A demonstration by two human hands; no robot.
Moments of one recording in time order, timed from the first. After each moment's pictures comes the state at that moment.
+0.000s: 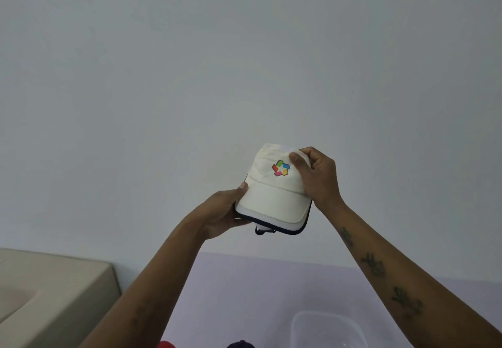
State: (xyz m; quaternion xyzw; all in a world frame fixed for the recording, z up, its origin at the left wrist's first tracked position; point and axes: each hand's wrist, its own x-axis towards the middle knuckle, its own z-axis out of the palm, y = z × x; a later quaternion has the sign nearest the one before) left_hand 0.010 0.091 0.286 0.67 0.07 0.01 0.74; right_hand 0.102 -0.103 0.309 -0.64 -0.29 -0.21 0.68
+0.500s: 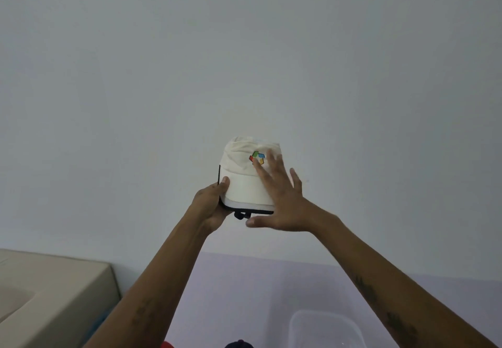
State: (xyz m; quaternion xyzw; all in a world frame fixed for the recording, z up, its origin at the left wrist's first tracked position) left_hand 0.015 0.095 0.287 0.53 0.10 0.15 0.83; right_hand 0.075 -0.085 0.283 -0.84 -0.46 -0.17 0.22
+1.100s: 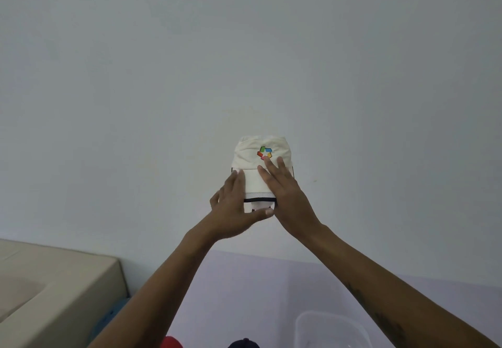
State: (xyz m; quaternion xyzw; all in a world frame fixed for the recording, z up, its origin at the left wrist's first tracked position) left_hand -0.003 0.078 0.276 0.95 0.03 0.20 0.22; right_hand 0.085 -0.061 0.262 -0.79 -0.44 -0.34 0.27
